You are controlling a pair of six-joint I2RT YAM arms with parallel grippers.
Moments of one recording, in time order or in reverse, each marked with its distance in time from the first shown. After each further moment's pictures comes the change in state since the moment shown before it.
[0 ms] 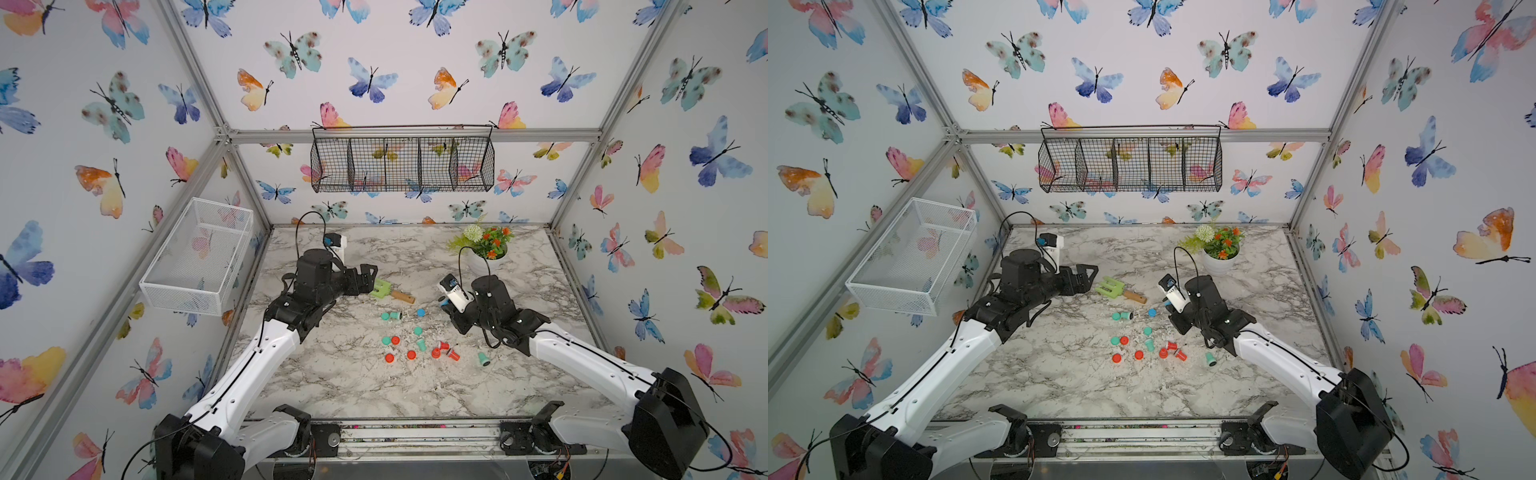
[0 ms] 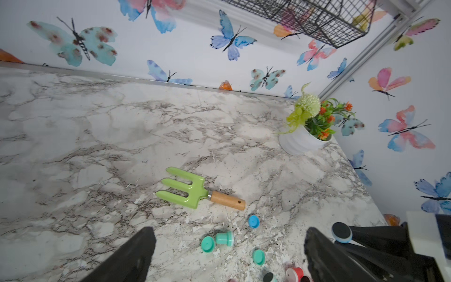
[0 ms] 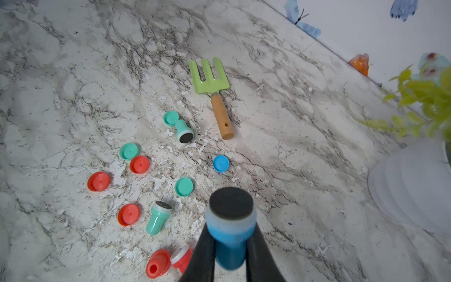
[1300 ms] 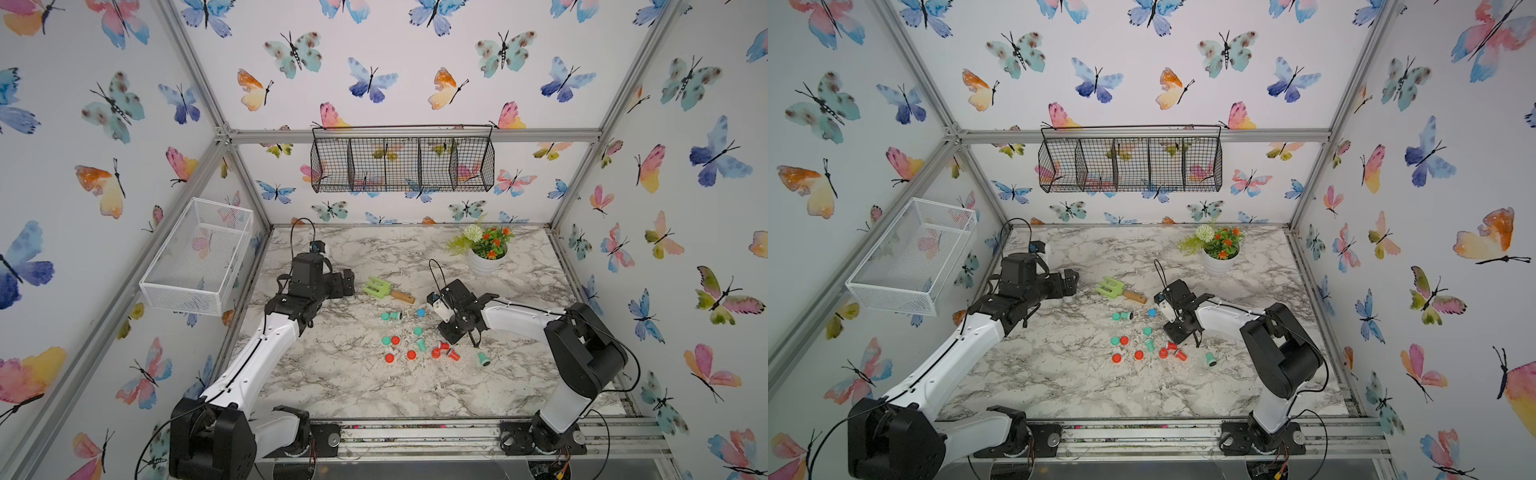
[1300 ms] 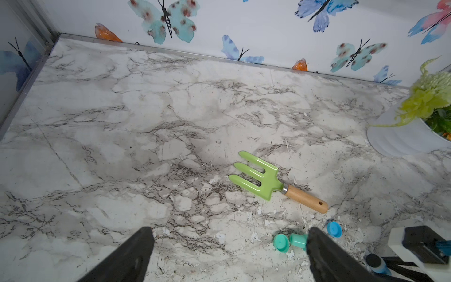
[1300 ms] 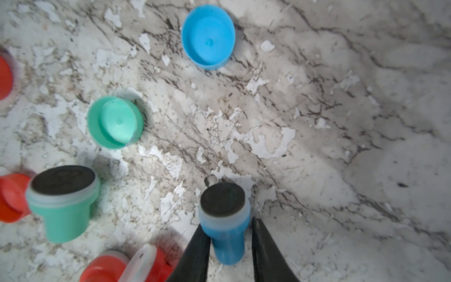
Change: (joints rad) left arm 0.175 0.068 -0.089 -0.011 -0.130 0.119; right arm -0.006 0.510 0.177 -0.261 0.053 0.112
